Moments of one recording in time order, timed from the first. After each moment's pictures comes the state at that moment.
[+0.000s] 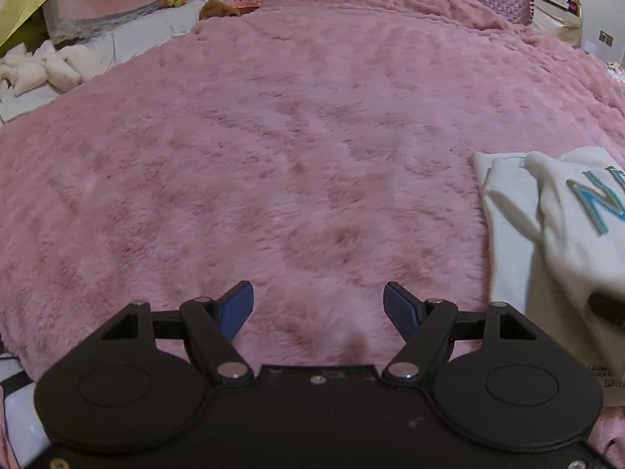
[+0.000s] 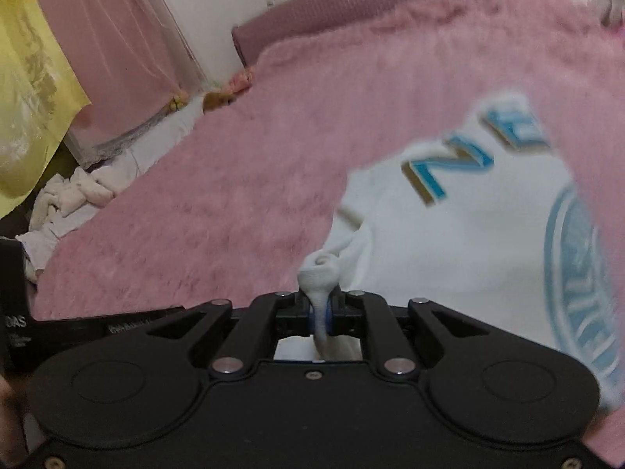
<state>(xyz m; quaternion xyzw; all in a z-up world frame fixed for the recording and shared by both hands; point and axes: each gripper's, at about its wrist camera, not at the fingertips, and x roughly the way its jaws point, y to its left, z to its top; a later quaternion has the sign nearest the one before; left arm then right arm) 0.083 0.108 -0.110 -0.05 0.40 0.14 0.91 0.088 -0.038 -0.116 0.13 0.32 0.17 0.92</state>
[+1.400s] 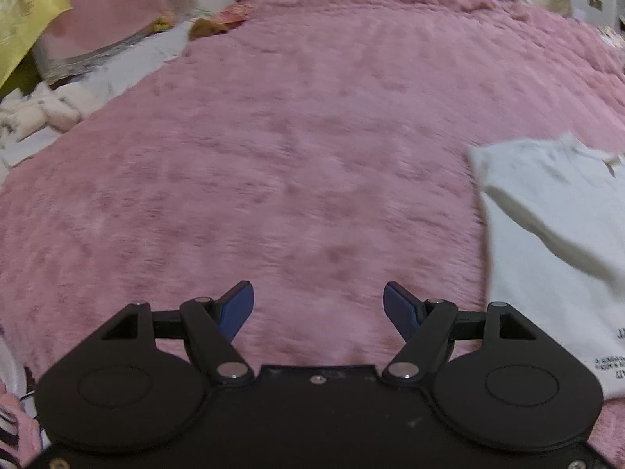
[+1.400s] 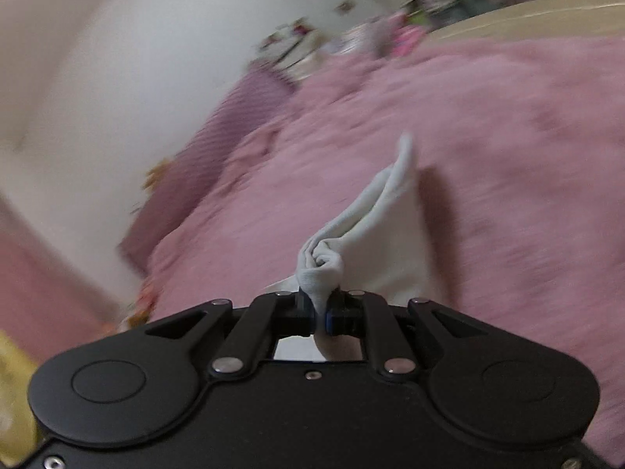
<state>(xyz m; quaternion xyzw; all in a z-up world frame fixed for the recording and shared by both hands) 0.100 0.098 -0.101 0.01 0.40 0.16 0.90 0.043 -0.245 -0.103 0.40 0.17 -0.04 0.90</state>
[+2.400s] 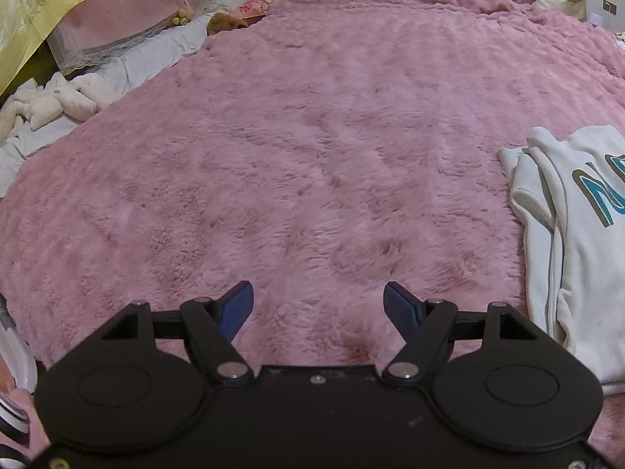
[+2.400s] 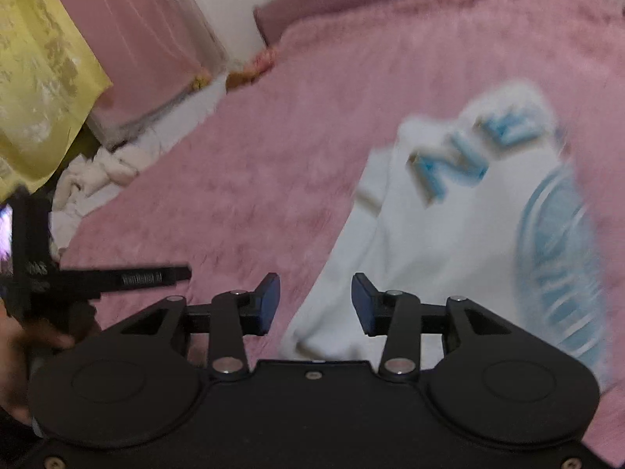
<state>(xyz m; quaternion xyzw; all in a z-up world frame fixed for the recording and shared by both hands) 0.091 0.123 -0.102 0.01 0.41 0.17 0.90 0.086 -0.043 -0.119 0.13 0.34 0.21 0.91</state>
